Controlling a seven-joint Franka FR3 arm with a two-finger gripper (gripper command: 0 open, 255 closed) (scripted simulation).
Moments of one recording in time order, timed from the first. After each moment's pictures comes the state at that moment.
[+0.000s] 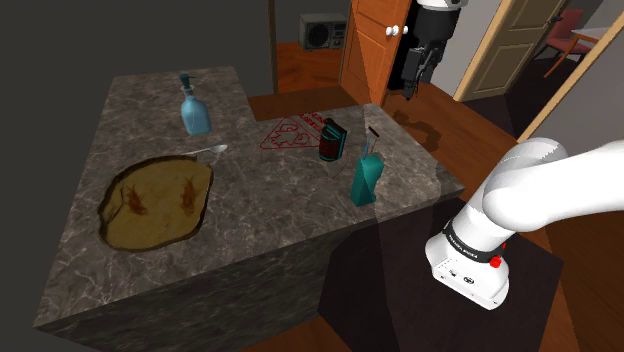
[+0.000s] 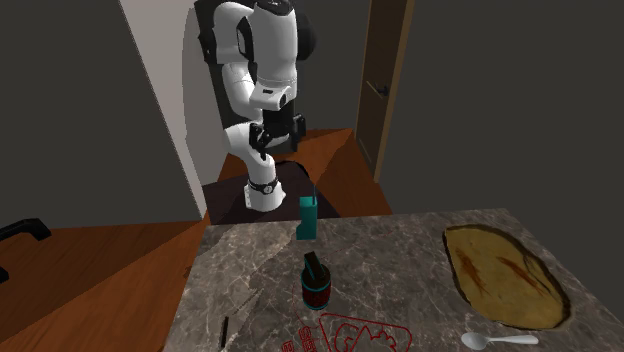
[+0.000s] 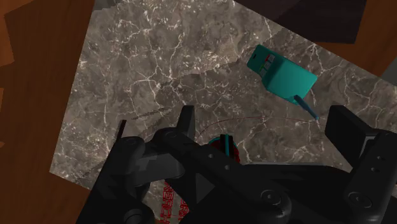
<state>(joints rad) 0.02 -0.80 -0.03 -2.41 -0.05 1.53 -0.07</state>
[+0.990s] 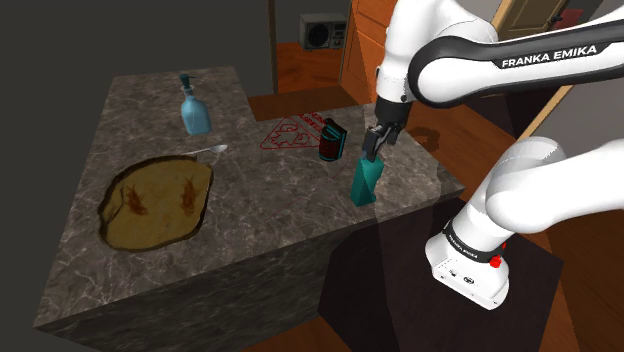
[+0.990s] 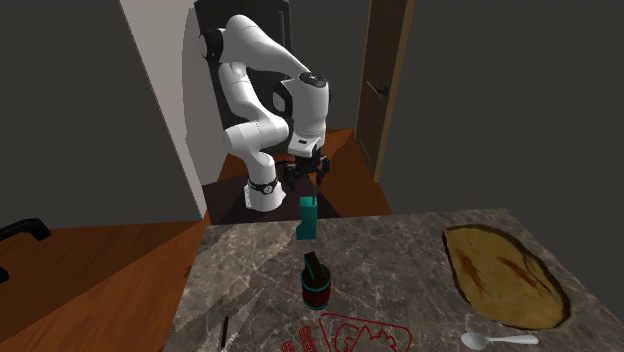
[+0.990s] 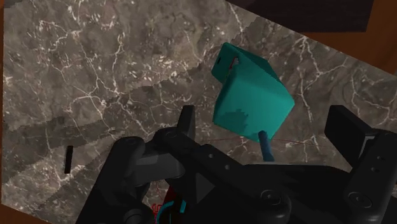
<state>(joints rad) 0.09 -0.81 0.17 -2.80 0.07 1.95 0.16</state>
